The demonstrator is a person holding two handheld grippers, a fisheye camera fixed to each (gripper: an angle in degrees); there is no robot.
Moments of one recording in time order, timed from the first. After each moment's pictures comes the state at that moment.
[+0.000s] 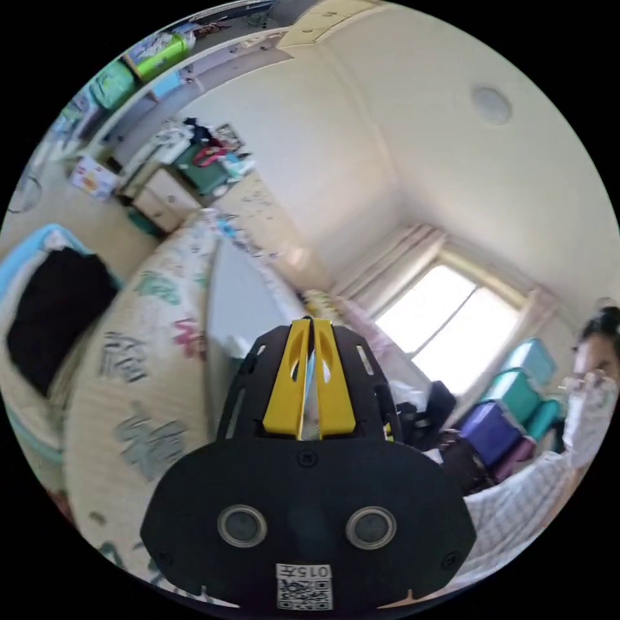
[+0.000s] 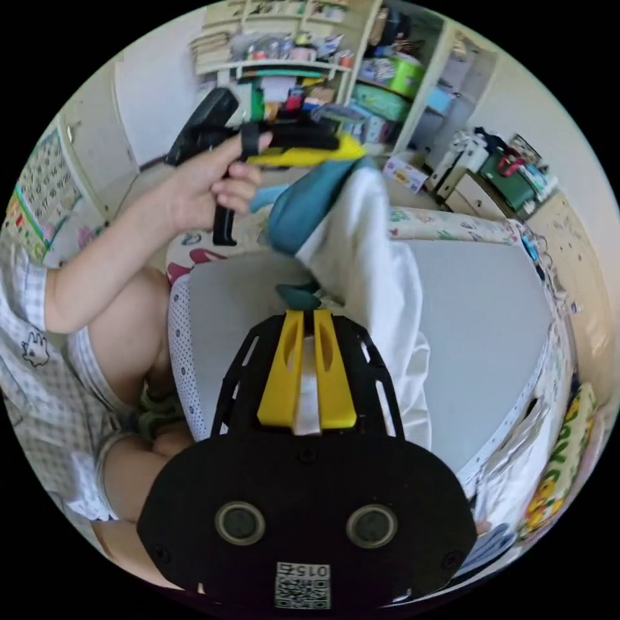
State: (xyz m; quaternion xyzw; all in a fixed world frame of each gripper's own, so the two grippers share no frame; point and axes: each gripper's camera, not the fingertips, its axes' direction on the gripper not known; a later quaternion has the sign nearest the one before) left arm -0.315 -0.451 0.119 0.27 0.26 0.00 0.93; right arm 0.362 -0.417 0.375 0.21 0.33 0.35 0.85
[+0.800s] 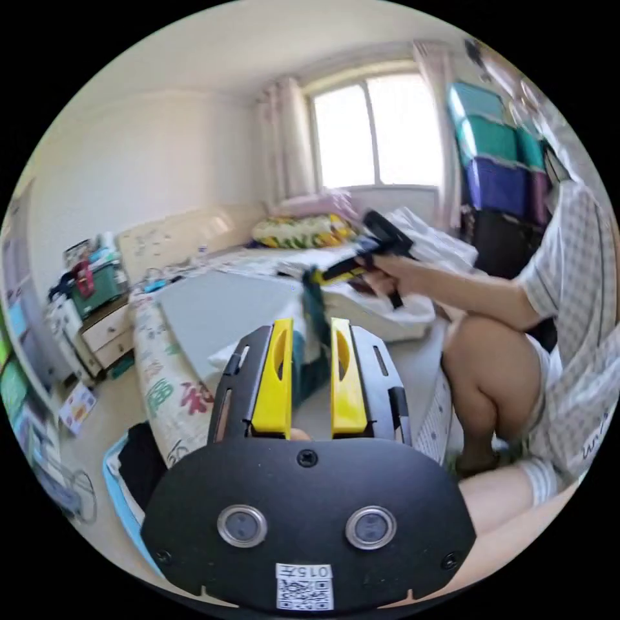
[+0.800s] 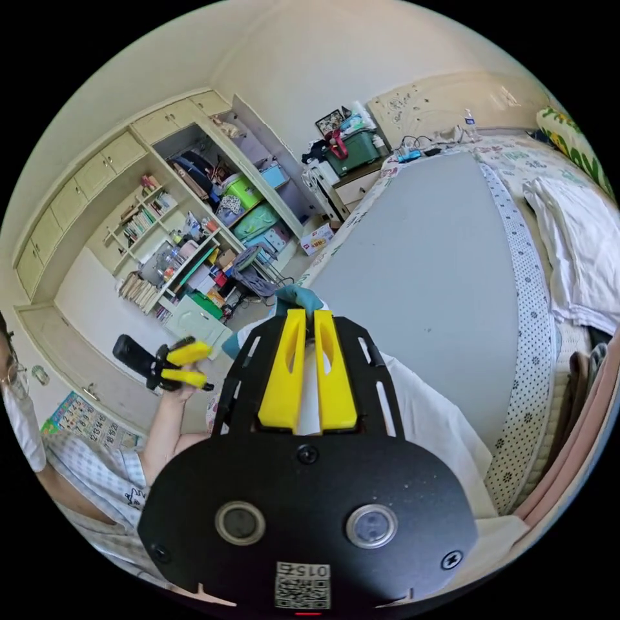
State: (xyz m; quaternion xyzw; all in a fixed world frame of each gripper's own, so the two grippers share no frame) left arm -0.139 -0.329 0.180 0.19 0.13 0.53 0.82; right arm 0.358 -0.061 0.516 0.56 0.20 0.53 0.61
